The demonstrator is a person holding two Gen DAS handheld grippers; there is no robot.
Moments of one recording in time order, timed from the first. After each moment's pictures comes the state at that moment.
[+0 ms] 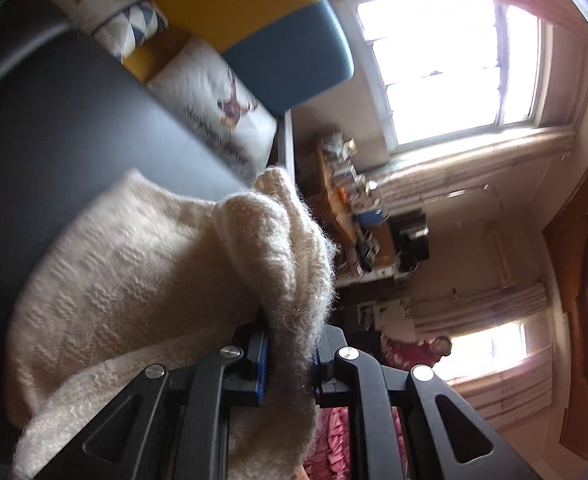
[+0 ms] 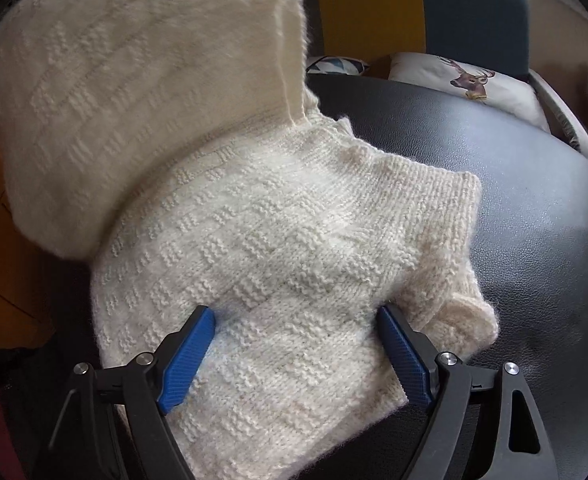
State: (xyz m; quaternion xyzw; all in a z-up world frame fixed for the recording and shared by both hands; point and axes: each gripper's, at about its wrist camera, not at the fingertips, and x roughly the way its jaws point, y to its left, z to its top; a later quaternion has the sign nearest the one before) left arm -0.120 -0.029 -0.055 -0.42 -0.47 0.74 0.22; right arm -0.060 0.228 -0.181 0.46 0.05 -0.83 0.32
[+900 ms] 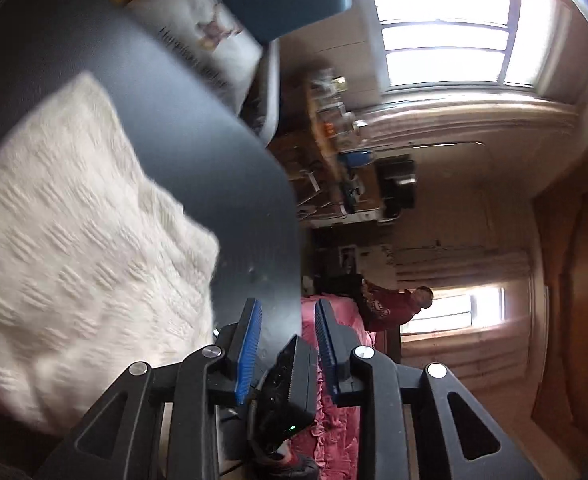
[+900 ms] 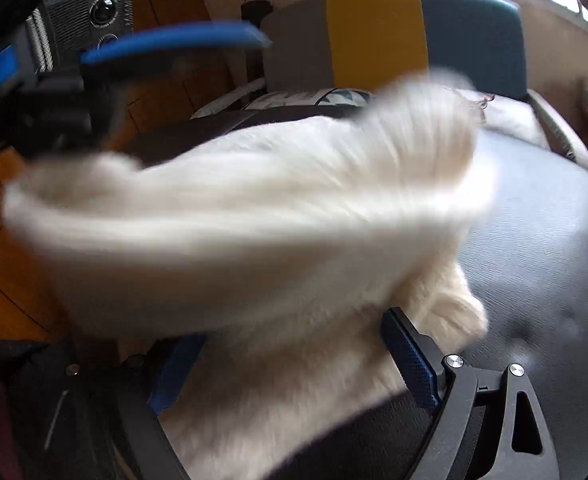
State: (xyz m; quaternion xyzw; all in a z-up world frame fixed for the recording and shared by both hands) left arm -0.112 -0.010 -0.047 -0.46 -0.45 0.70 0.30; right arm -0.032 0.227 -0.172 0.40 0.04 -0.85 0.34
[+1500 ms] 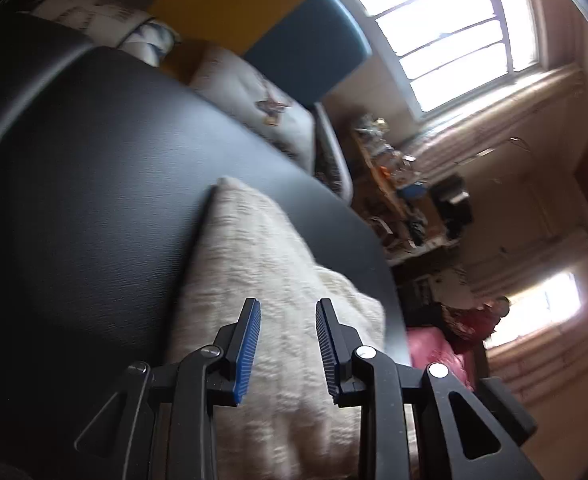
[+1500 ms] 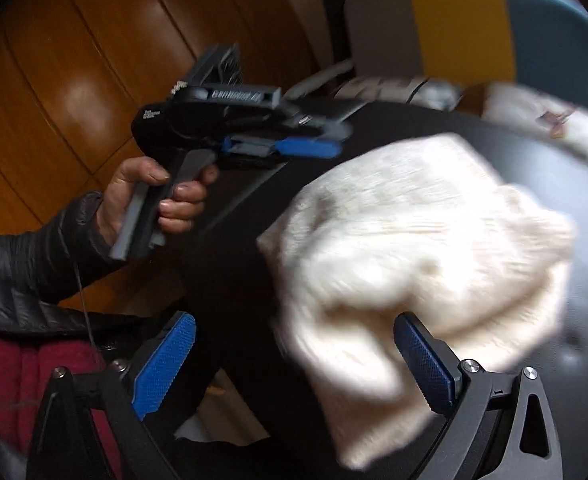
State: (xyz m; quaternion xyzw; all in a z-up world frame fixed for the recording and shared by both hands) left arm -0.109 -0.083 -0.111 -0.44 -0.36 0.79 0.24; right arm 0.011 0.167 -0.114 0.45 0.02 -0.74 0.49
